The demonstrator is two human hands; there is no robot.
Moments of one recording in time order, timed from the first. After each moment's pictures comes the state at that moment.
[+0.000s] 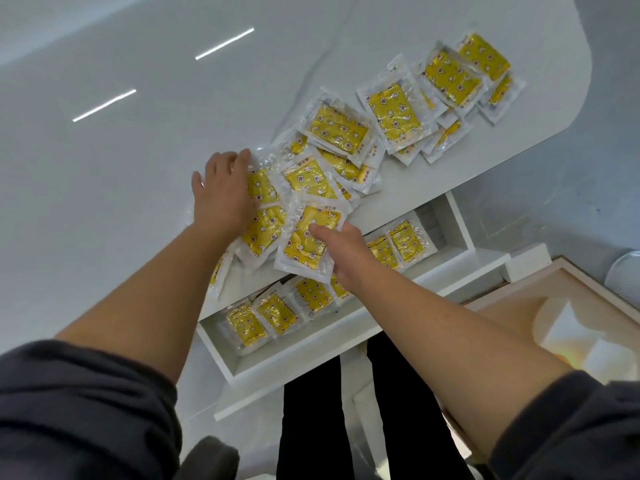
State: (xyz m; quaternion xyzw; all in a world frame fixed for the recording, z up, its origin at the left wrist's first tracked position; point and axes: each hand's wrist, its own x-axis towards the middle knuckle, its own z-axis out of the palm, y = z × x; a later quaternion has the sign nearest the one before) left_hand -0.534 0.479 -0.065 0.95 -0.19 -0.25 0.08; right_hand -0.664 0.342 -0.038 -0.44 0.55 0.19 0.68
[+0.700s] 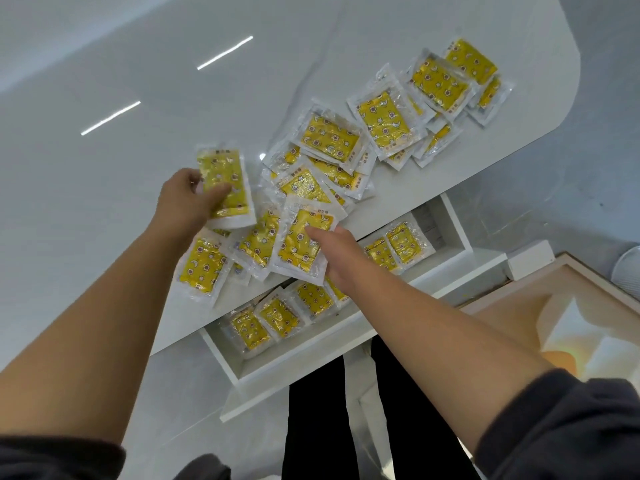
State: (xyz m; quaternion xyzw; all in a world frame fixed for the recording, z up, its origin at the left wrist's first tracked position) left_hand -0.514 0.499 -0.014 0.86 0.10 -0.31 0.39; right_hand -0.657 0.338 -0.032 -0.41 0.55 0.21 0.70
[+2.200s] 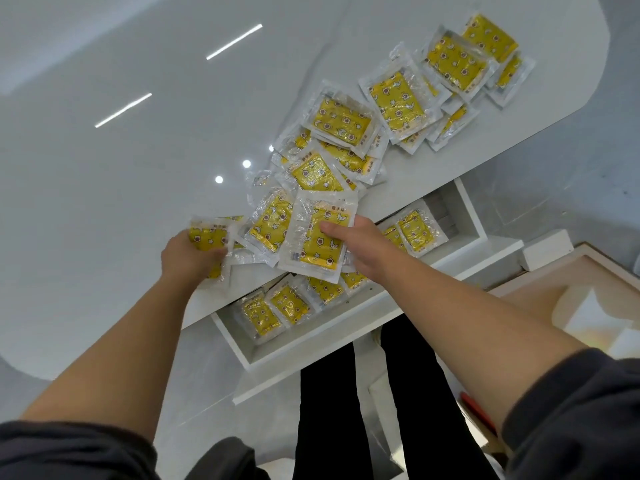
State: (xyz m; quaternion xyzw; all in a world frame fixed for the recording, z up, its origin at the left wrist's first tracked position) left_hand -0.580 0.565 -0.048 0.90 0.16 -0.35 0.21; right_hand -0.679 0.322 -0.044 -0.44 0.49 0.23 0.72
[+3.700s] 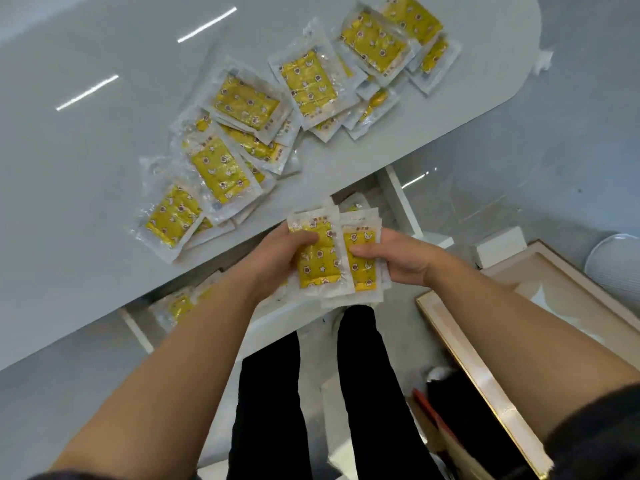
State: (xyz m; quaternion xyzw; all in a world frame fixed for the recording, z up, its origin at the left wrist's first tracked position) left_hand -0.696 0.327 -0.040 0.54 0.25 -0.58 0.55; right_hand -0.790 0.142 -0.047 -0.37 0.37 0.38 0.76
